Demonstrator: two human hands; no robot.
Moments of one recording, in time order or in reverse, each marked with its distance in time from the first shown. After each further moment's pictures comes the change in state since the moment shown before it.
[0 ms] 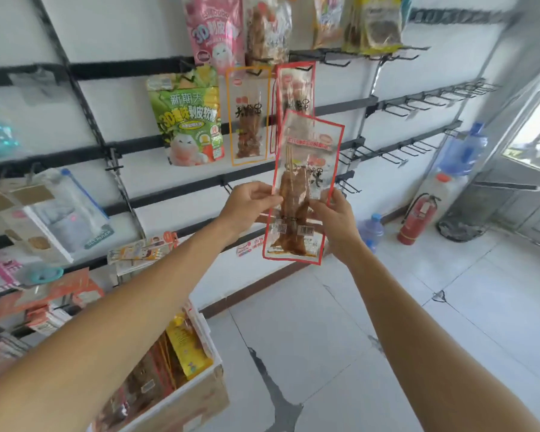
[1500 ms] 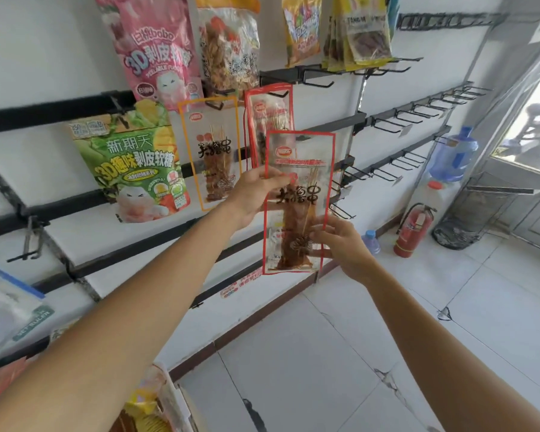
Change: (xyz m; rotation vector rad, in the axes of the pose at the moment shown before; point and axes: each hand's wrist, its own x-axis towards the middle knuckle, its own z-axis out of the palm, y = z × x) left_hand 0.196 0.051 0.037 -0.197 -0.124 -0.026; right_hand 0.159 0.016 -0.058 -0.052 -0.132 0.065
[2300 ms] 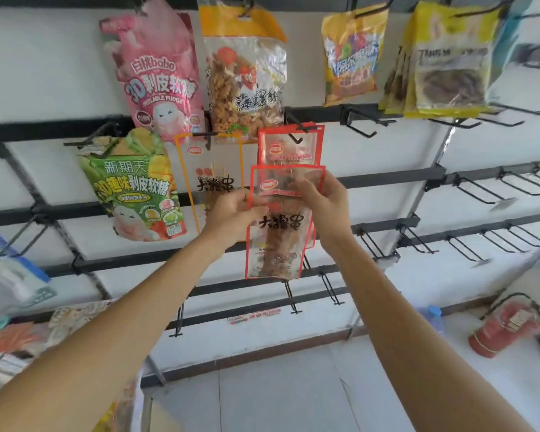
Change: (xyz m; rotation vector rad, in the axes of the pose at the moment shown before) left_hand 0.086 0.010 0.011 0.274 0.571 0.100; right_hand 0.194 -0.104 -0.006 0.127 -0.177 -0.406
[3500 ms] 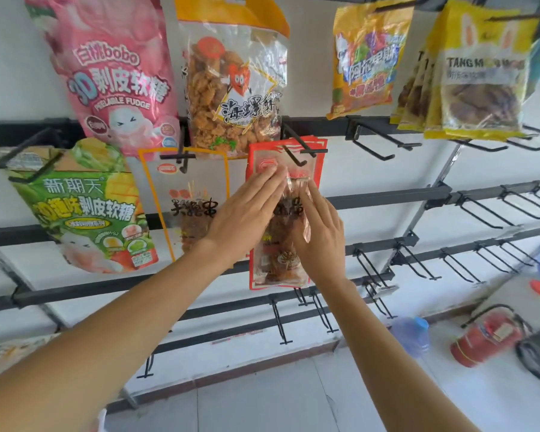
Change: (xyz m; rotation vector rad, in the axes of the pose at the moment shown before) left_hand 0.111 -0.042 0.028 1.361 0.050 0.875; right_hand 0.060 0.104 -0.018 -0.968 0.103 -0.561
